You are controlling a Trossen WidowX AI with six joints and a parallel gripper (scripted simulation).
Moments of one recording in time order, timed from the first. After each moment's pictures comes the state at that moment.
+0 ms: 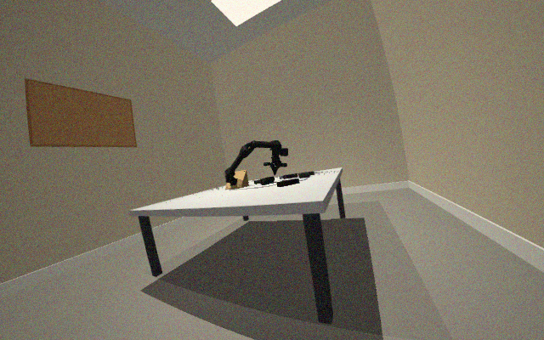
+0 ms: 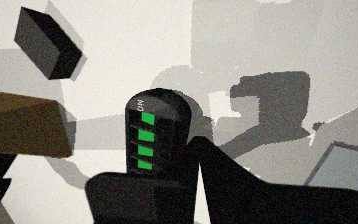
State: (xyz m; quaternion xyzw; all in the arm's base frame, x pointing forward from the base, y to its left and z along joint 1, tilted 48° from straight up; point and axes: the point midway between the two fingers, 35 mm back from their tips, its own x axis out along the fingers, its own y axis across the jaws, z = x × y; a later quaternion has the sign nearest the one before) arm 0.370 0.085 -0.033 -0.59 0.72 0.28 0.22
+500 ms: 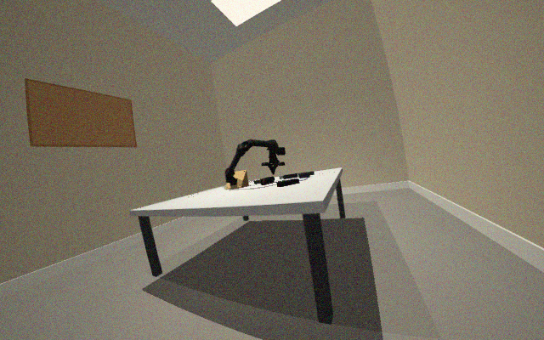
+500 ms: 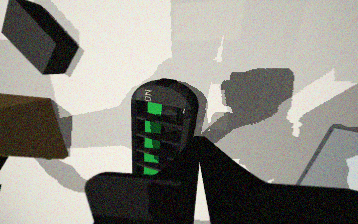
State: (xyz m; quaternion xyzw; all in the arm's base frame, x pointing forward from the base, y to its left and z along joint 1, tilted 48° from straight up) arm 0.359 0.083 -0.022 -0.61 0.70 0.27 0.23
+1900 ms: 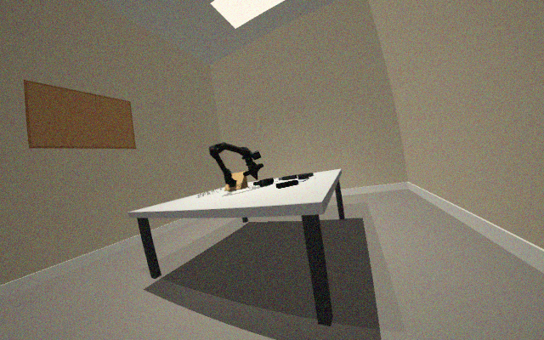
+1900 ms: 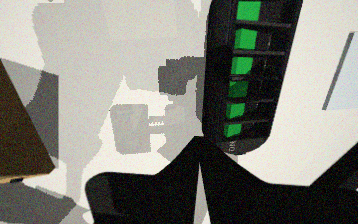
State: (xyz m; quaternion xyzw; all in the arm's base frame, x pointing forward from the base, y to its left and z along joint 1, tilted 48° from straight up) arm 0.242 0.027 0.028 -0.73 0.57 0.17 0.32
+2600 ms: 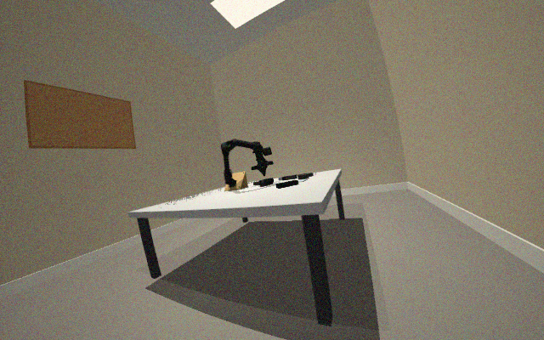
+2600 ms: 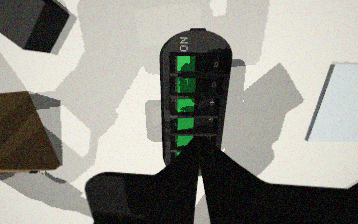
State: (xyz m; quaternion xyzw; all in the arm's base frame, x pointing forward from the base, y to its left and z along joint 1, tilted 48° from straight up) arm 0.304 0.062 0.019 -0.68 0.64 0.21 0.30
